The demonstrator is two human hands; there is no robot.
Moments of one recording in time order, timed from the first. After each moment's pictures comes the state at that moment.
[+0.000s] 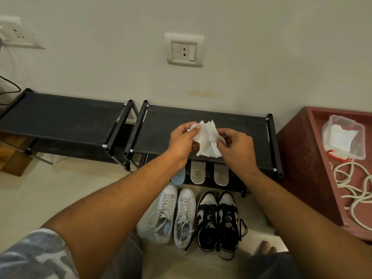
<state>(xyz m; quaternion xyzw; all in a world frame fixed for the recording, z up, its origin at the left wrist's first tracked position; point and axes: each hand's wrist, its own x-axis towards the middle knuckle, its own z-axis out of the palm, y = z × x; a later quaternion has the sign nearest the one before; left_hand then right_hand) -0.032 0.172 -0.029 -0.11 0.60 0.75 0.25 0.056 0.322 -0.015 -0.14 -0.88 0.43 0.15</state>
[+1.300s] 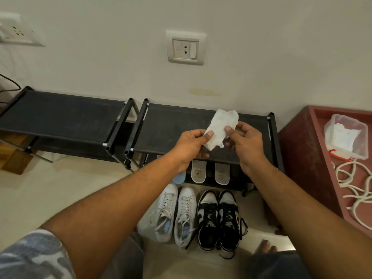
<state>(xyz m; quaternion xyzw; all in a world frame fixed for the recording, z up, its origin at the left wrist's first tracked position) -0.015 0.172 -0.015 0.01 0.64 0.68 0.35 0.047 0.335 -0.010 -0.28 -0.62 0.72 0.12</state>
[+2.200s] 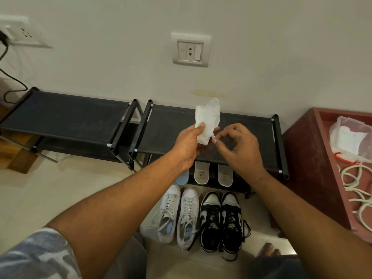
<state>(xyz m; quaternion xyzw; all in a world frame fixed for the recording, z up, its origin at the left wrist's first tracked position) -0.022 0.170 -0.006 -0.06 0.56 0.76 0.33 0.060 0.322 -0.008 -0.04 -0.89 0.40 0.21</state>
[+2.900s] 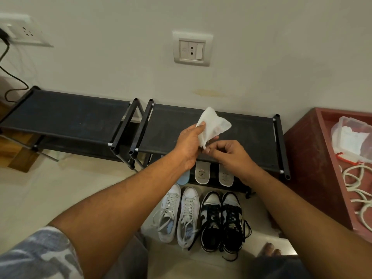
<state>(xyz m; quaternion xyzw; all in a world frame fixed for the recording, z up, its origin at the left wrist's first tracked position) -0.023 0.171 -0.009 -0.10 0.54 0.77 0.31 0.061 0.306 -0.008 -0.09 -0.78 0.62 -0.07</state>
